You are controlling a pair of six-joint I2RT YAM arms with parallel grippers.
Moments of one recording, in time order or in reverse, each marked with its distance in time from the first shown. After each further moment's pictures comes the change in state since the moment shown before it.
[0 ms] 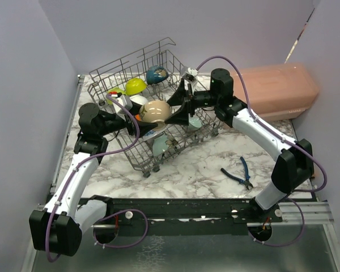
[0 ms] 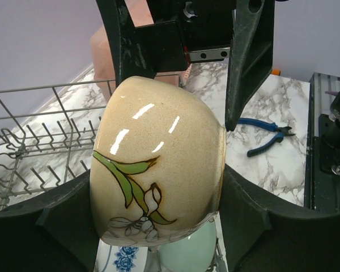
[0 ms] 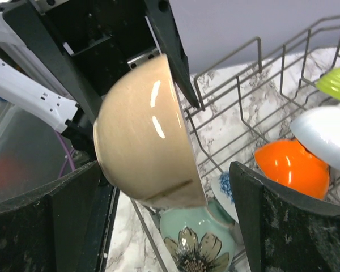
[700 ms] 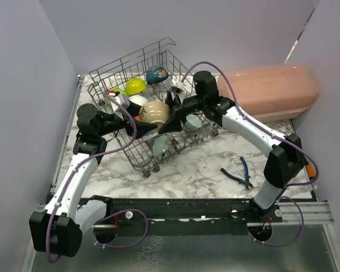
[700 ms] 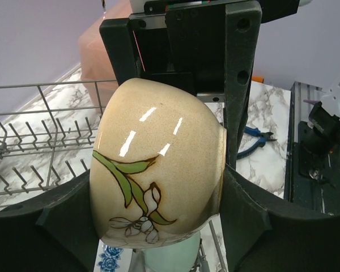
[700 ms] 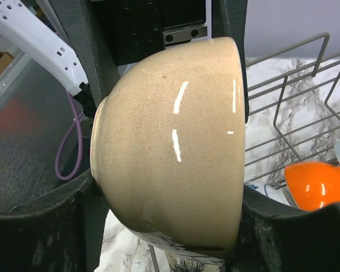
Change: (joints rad) left arm 0.006 -0.006 -0.003 0.024 0.034 -0.083; right arm 0.105 0.096 0.117 -0.213 -0.085 -0.284
